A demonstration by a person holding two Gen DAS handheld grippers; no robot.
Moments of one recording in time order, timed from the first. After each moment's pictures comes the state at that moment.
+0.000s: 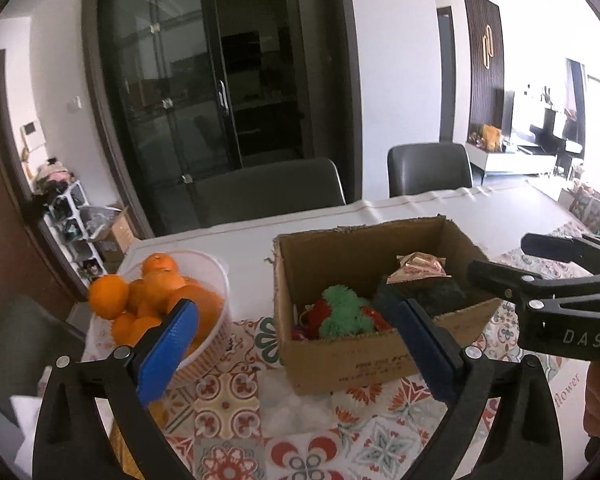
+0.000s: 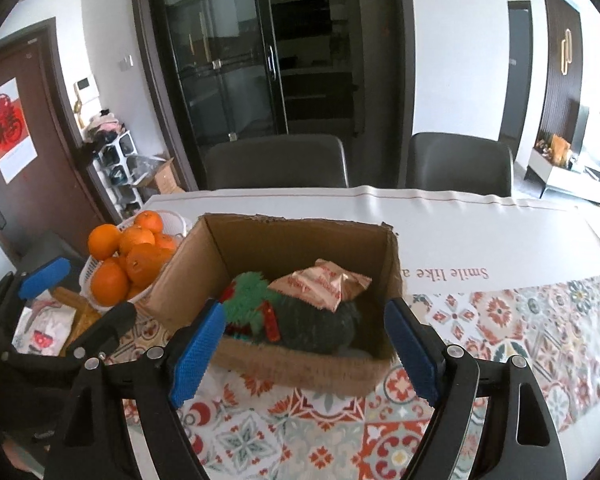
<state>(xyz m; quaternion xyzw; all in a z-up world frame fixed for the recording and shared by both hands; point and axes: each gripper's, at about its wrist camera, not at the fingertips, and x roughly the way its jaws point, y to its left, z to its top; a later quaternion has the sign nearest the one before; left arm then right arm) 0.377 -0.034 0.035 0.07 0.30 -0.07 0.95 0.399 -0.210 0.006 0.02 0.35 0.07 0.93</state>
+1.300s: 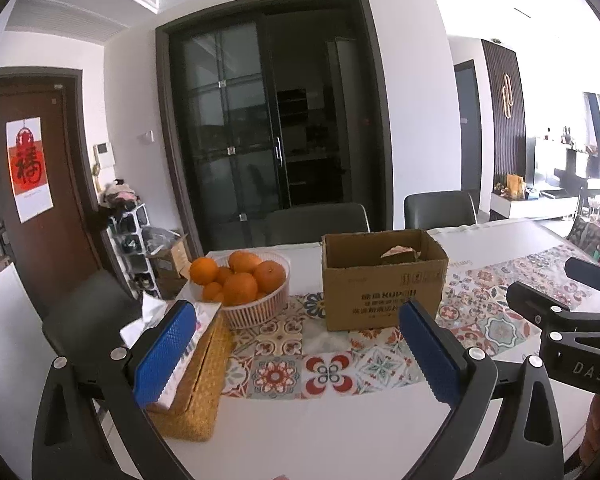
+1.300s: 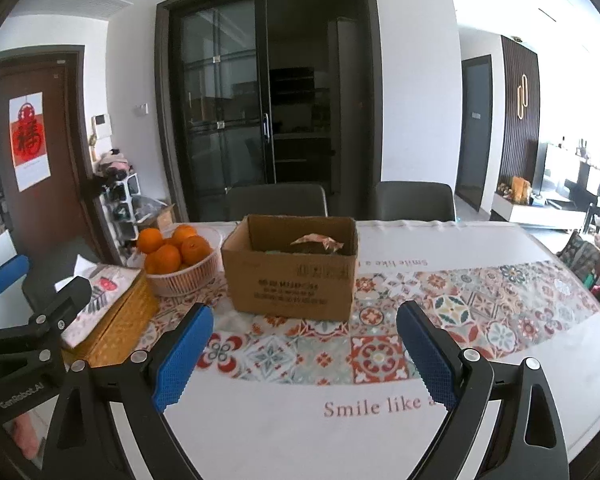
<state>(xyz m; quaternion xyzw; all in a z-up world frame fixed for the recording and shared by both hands) 0.119 0.001 0.073 0.06 0.19 0.01 0.98 0.141 -0.190 0.036 0.01 0.23 0.02 0.97</state>
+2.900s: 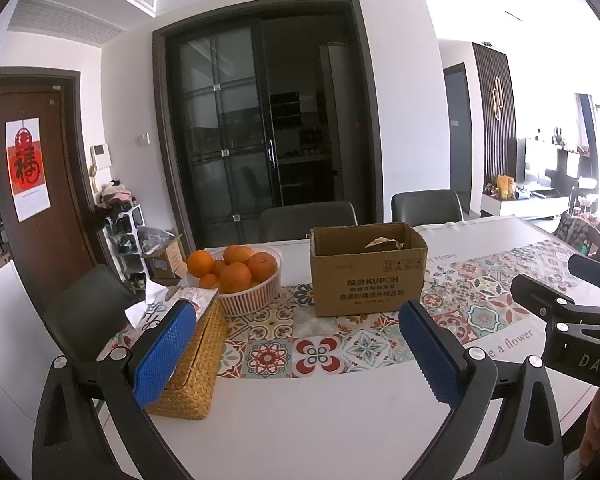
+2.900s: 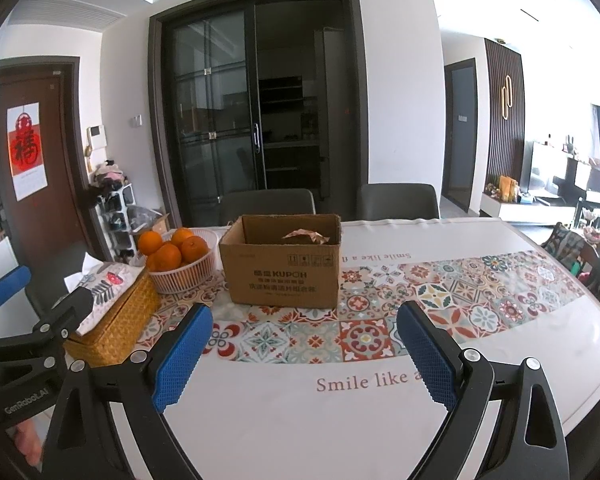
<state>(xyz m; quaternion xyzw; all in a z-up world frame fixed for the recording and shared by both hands) 0.075 -0.002 0.073 0.05 0.19 -0.01 0.98 0.086 -0.192 0.038 0.02 0.22 0.00 0.98</state>
